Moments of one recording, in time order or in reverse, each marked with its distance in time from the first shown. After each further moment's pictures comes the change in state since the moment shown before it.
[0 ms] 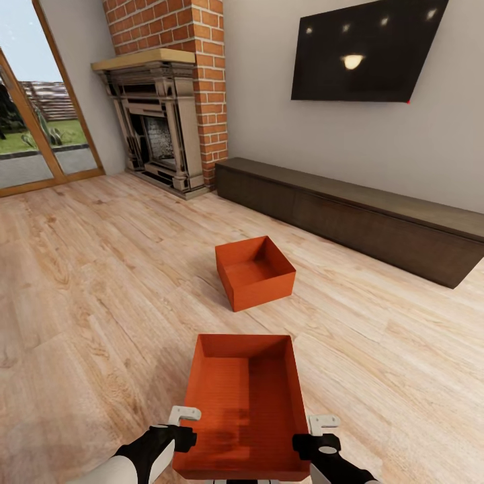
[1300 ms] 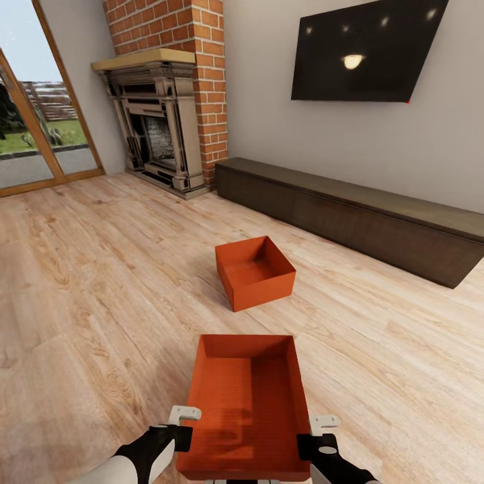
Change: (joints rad) left arm 0.000 0.000 -0.001 -0.001 0.009 -0.003 -0.005; right arm 0.001 -0.002 0.007 -0.002 0.003 0.002 0.007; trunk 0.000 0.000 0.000
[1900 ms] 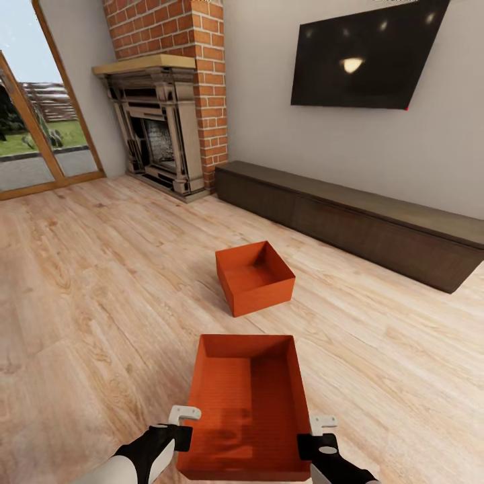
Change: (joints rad) left arm 0.000 0.001 -0.002 0.000 -0.003 -0.002 0.001; right arm 0.000 0.000 0.000 -0.001 0.000 0.001 -0.002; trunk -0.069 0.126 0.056
